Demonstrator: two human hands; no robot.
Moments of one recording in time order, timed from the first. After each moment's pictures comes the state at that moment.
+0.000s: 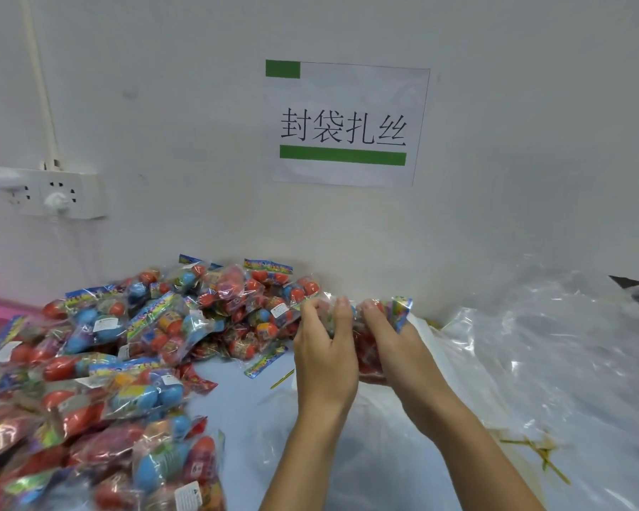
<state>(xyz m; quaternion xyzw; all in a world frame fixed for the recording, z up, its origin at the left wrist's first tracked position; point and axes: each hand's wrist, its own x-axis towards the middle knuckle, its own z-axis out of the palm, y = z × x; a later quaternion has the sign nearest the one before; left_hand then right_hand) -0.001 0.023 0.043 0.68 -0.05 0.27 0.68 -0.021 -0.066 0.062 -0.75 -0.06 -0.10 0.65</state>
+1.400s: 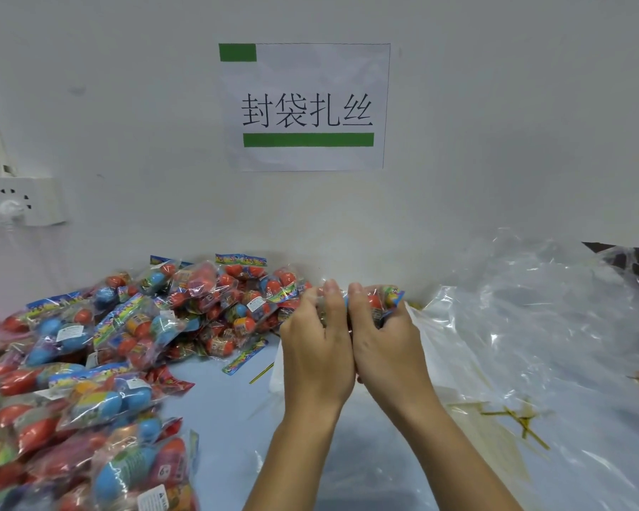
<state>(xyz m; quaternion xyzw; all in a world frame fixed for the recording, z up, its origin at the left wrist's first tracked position) -0.014 0.005 0.046 0.69 -0.14 0.34 0.62 -0.023 -0.069 0.050 -0.74 0.00 -0.29 0.61</state>
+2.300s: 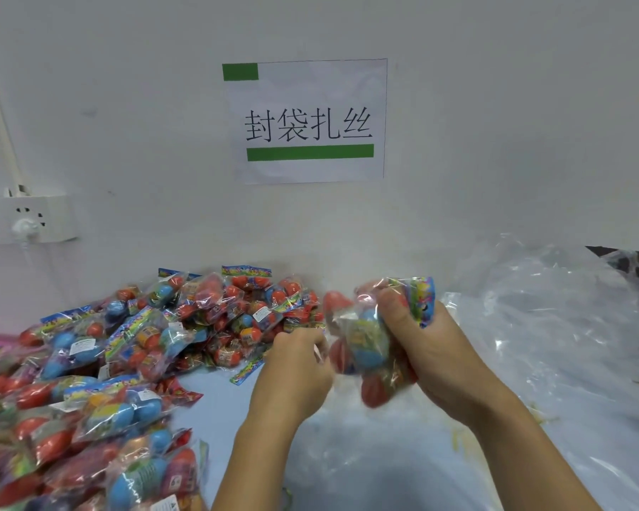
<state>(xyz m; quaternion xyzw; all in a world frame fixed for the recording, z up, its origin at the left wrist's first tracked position) -0.011 0.049 0.049 0.92 -0.12 0.15 0.33 -0.052 -0.107 0.080 -0.68 -0.15 -0.15 0.70</state>
